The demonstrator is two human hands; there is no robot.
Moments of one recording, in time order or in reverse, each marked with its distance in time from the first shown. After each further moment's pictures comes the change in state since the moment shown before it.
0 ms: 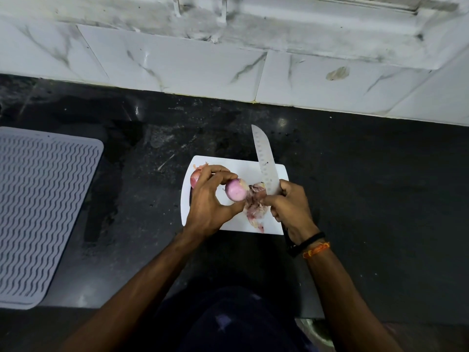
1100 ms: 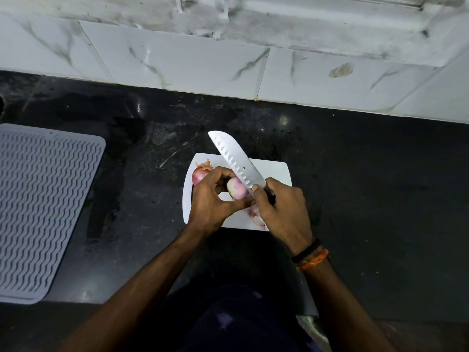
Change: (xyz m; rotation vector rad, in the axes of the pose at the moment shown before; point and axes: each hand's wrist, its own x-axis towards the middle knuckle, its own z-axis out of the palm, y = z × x) left_hand -0.003 0.020 -0.004 -0.218 -0.062 -0.217; right_hand -0.032 -0.014 0.014 -0.581 0.125 -0.543
